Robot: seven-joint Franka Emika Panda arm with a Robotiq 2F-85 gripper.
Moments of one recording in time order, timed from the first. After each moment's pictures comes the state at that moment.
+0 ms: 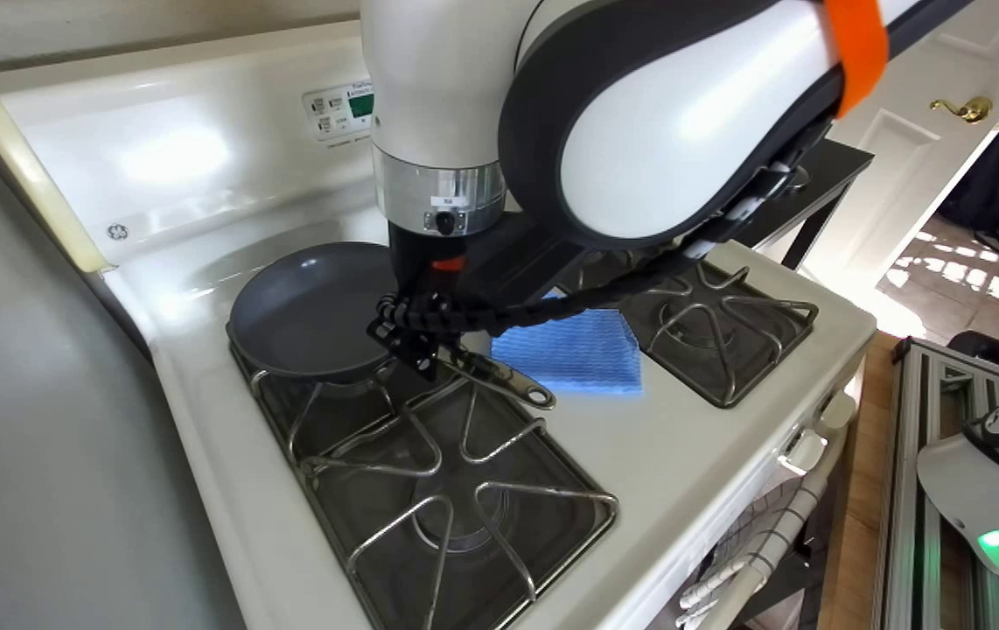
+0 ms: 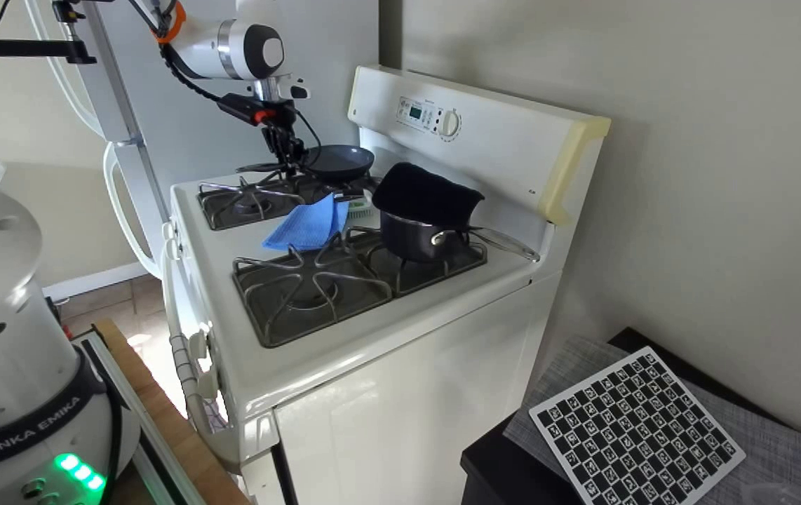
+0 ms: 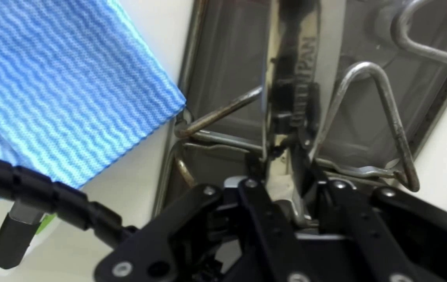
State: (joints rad) arm 0.32 0.27 0.20 -2.04 -0.08 2.41 0.58
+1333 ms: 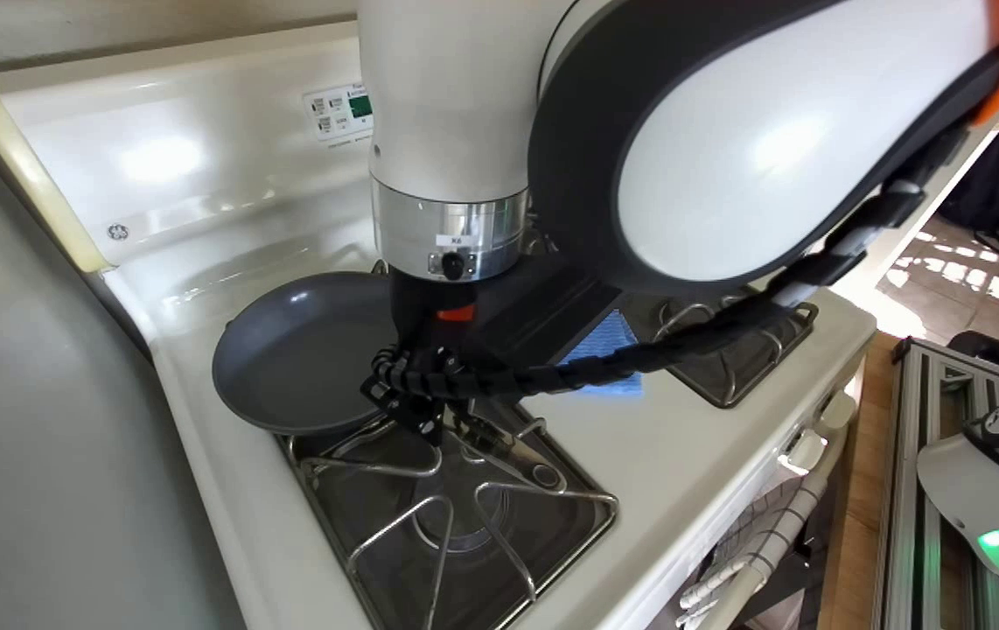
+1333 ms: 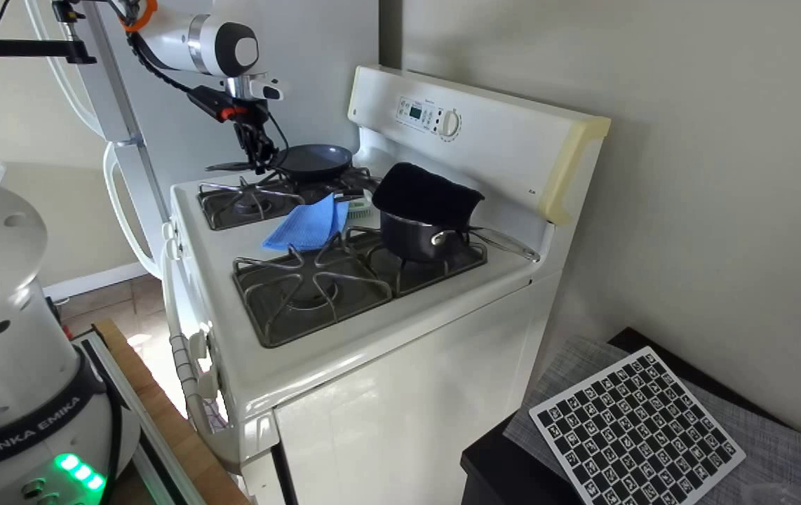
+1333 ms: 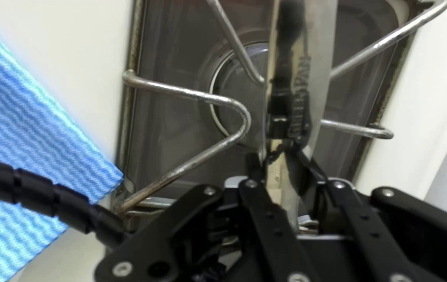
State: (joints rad) arm 0.36 0.23 0.24 -2.09 0.05 2.40 0.61
